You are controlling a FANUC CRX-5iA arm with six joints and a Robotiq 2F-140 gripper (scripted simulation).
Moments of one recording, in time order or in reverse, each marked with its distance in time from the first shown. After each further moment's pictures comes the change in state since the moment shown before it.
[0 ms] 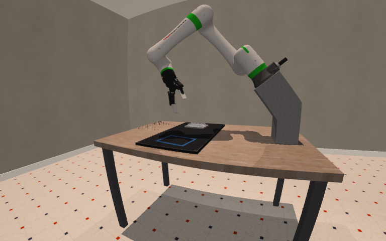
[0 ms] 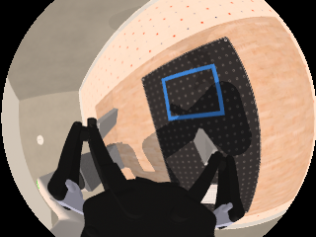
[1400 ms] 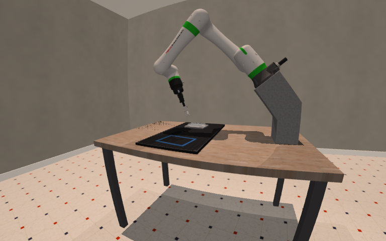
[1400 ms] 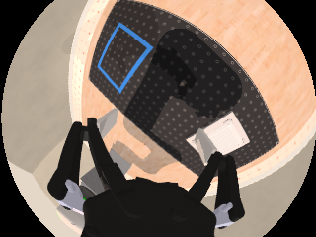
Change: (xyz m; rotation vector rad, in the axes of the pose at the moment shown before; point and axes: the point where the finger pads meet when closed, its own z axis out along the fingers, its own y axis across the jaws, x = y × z) arm -0.109 0.130 -0.015 -0.179 -0.037 0.549
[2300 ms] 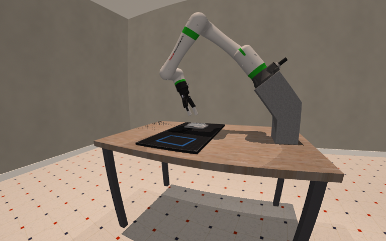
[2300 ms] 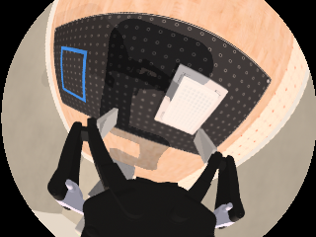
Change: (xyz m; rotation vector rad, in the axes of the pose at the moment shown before) arm -0.042 0.104 0.002 -0.116 -0.003 0.370
